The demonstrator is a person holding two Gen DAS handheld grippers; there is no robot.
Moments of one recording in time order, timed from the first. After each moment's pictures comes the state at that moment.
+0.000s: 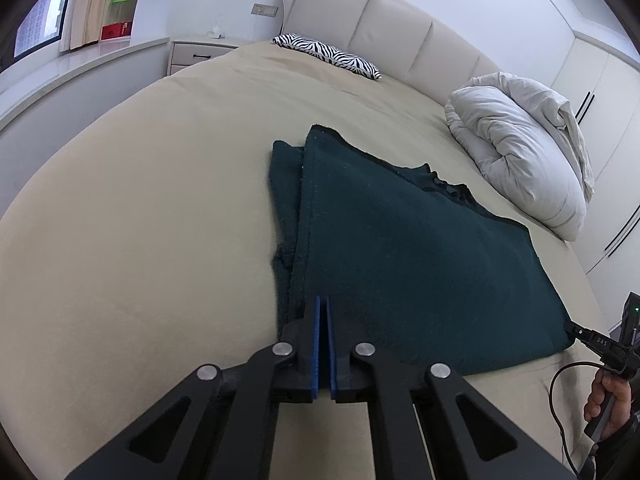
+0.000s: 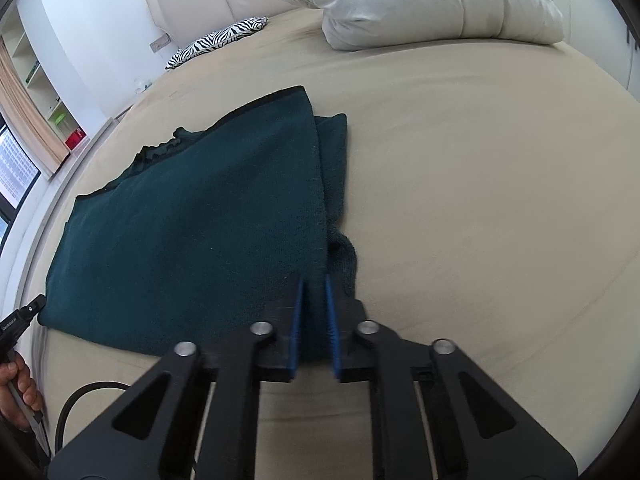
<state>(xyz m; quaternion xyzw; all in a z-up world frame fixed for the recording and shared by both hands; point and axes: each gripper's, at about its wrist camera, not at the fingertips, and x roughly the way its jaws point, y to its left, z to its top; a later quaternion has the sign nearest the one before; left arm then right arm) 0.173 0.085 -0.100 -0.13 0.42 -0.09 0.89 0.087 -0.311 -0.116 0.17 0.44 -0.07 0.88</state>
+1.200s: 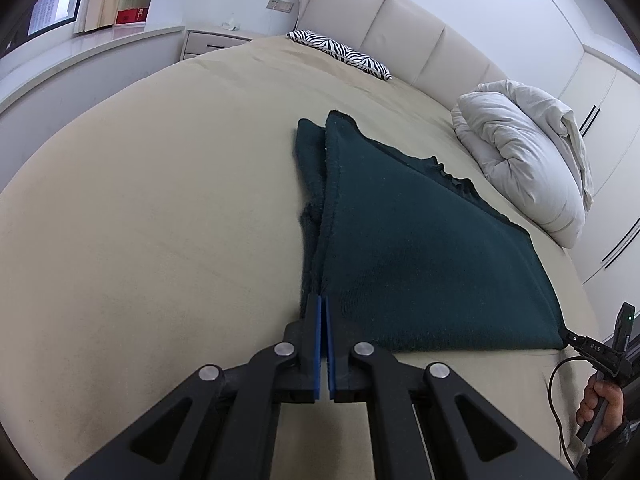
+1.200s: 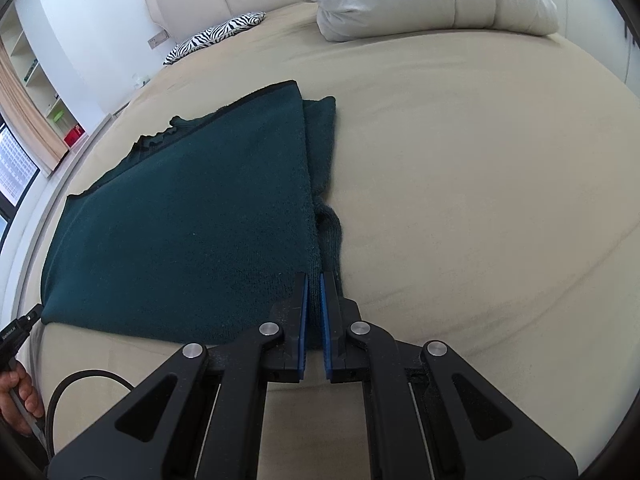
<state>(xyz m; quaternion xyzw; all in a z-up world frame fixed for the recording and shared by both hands) 0.146 0.100 -0.112 -0.16 0.42 -0.08 0.89 0.068 -0.318 -0.124 0.17 0.45 -0.07 0.87</state>
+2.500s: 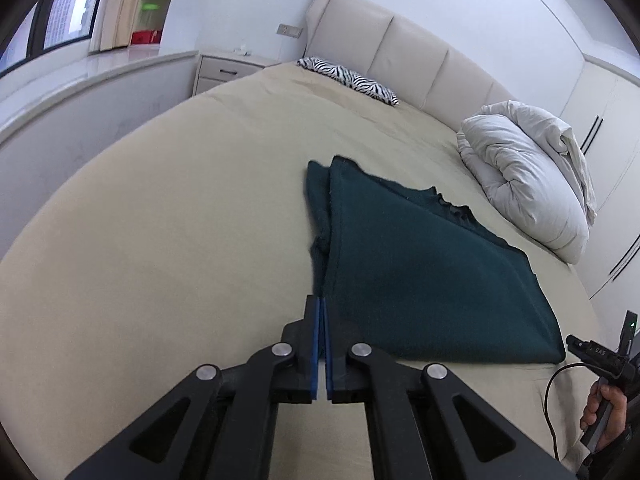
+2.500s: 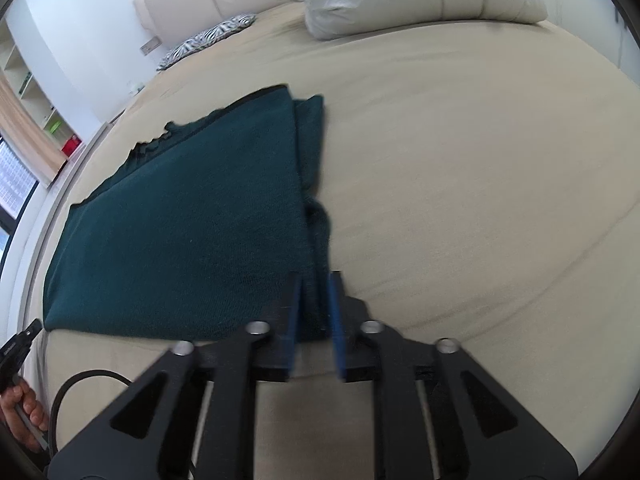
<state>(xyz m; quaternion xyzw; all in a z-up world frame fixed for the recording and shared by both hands) 0.129 0.100 -0.071 -0.14 0.38 -0.06 0.91 0.062 -0.325 -0.115 0.19 0.44 -0.10 0.87</state>
